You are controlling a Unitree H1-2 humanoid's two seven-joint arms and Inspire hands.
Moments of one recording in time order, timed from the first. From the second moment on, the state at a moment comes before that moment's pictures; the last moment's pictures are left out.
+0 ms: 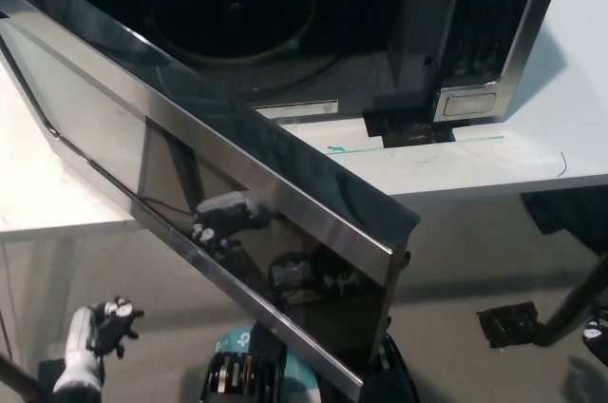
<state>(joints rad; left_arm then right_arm) -0.25 0.15 0.18 0.63 -0.02 -0.04 0.14 -0.28 -0.22 -0.28 0.88 0.08 -0.14 -0.13</state>
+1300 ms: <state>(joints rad) -0.18 0.28 -0.11 -0.54 0.53 -0.26 0.08 -0.29 -0.23 -0.31 0.89 0.13 -0.15 -0.13</state>
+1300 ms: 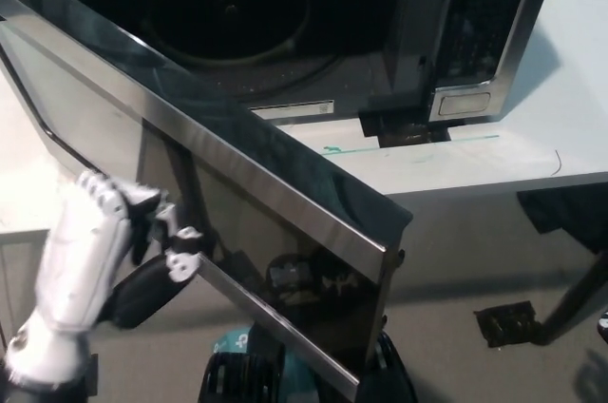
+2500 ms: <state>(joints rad) -0.73 0.32 -0.19 0.38 0.81 -0.37 0.18 -0.27 -0.23 -0.31 0.89 0.14 -0.16 -0.12</state>
